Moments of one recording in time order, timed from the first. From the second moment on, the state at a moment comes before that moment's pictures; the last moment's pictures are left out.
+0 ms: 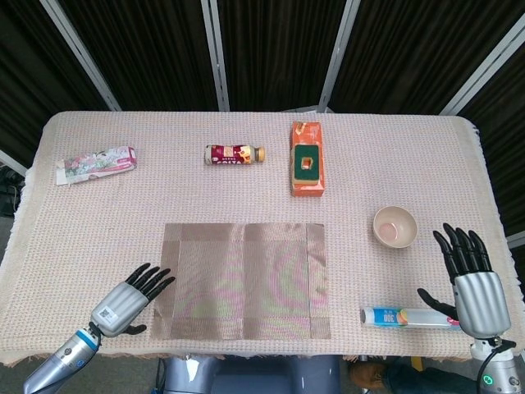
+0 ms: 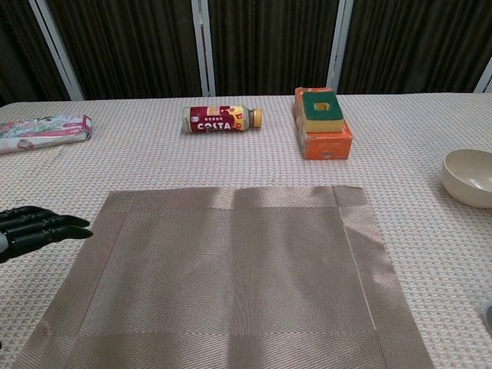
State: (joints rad) left arm -0.39 -1.32 0.24 -1.55 1.70 1.22 0.21; right arm 0.07 -1.18 0.07 -1.66 -1.68 1.65 -0.10
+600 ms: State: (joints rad) left arm -0.27 -1.14 0.02 -1.71 1.48 1.54 0.21; right arm 0.19 -1.18 0.11 -1.63 -1.51 1.35 -0.14
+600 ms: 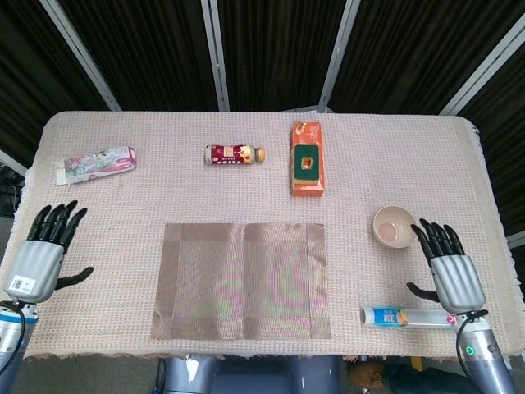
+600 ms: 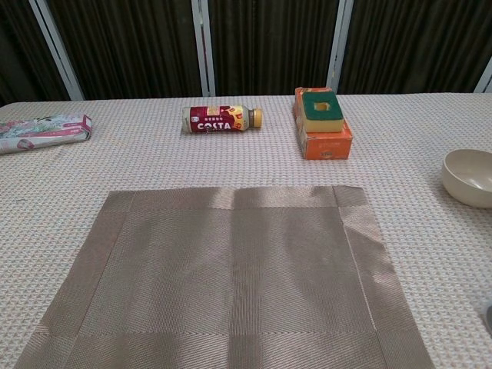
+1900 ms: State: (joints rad) left arm -0.24 -1.13 -0.10 -1.65 1.38 1.48 0.14; right arm 0.46 -1.53 0.15 -1.07 -1.22 1.02 -0.29
